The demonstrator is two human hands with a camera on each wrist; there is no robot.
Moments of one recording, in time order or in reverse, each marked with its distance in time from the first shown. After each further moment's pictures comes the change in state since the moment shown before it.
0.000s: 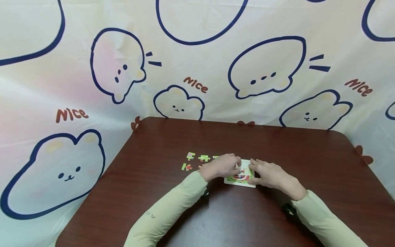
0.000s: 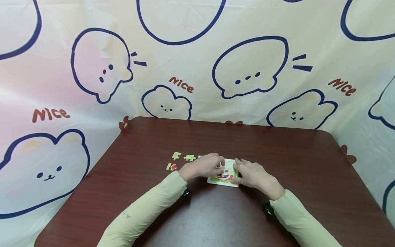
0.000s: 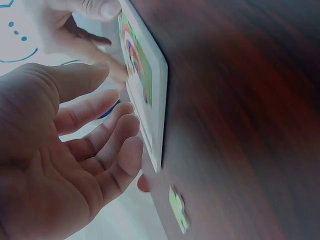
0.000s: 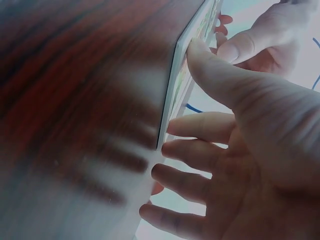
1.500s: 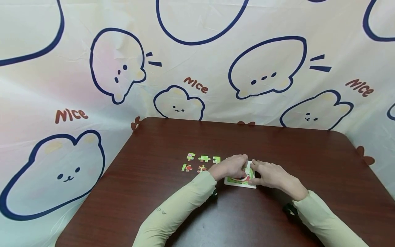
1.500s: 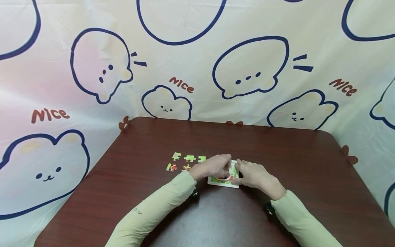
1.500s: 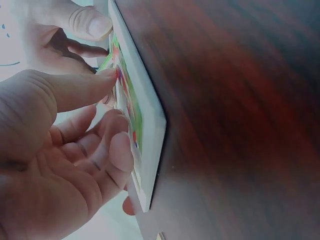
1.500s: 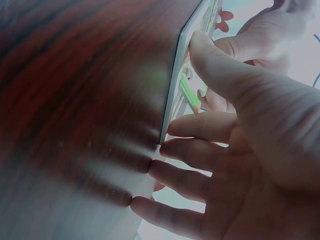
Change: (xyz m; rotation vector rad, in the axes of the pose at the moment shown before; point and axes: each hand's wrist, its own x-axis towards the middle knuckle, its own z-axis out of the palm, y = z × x) left_hand 0.024 0.013 0.008 -0.171 -0.029 -0.062; right_hand 0.001 0.004 -0.001 0.028 -0.031 0.029
